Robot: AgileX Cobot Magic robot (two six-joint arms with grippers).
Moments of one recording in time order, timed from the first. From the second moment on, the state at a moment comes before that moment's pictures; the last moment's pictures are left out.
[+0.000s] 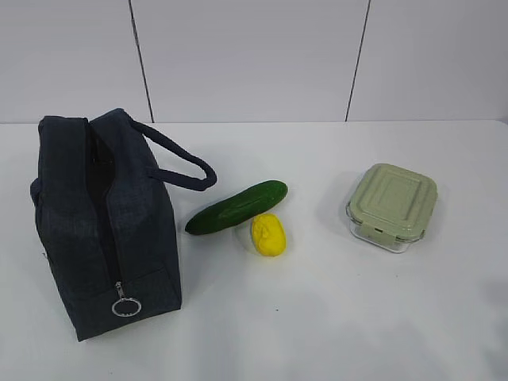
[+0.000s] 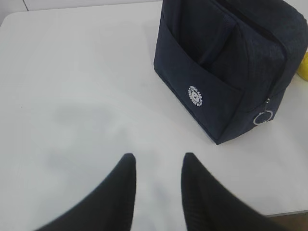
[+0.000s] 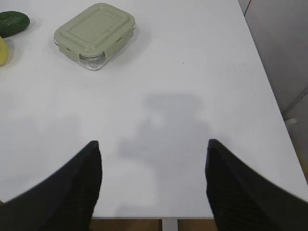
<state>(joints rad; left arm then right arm) 0.05 0.01 -0.53 -0.15 1.12 0.12 -0.06 -0.01 -0.50 -0.03 1.15 -0.11</state>
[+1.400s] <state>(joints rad) 0.05 0.01 -0.53 -0.15 1.12 0.12 -0.06 -0.01 -0.50 -0.03 1.15 -0.11</state>
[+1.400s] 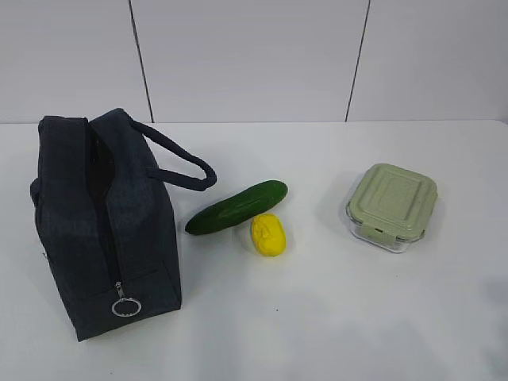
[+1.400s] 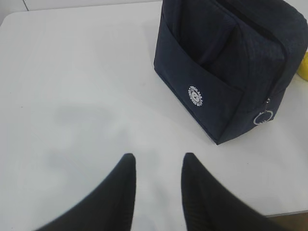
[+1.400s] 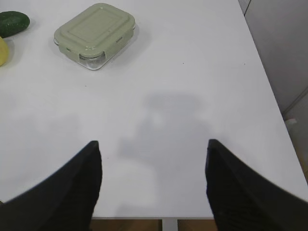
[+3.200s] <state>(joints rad) 0.05 0.01 -0.53 -0.15 1.12 0.12 -0.06 1.02 -0.80 0.43 0.84 0.04</state>
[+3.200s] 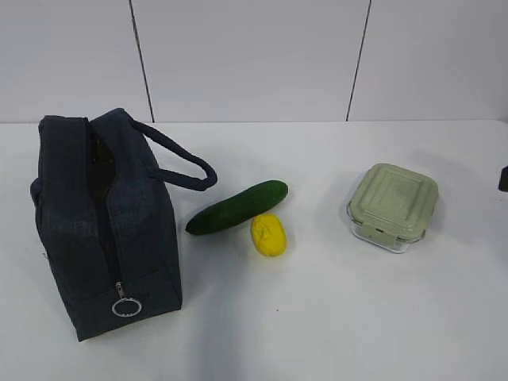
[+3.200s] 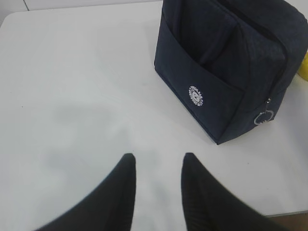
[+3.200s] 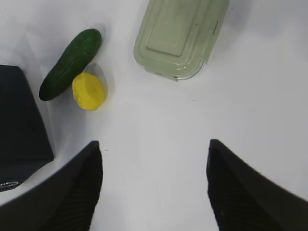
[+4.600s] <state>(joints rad) 0.05 0.01 -0.53 -0.15 1.12 0.12 -0.34 1.80 -0.89 1.27 0.91 -1.00</state>
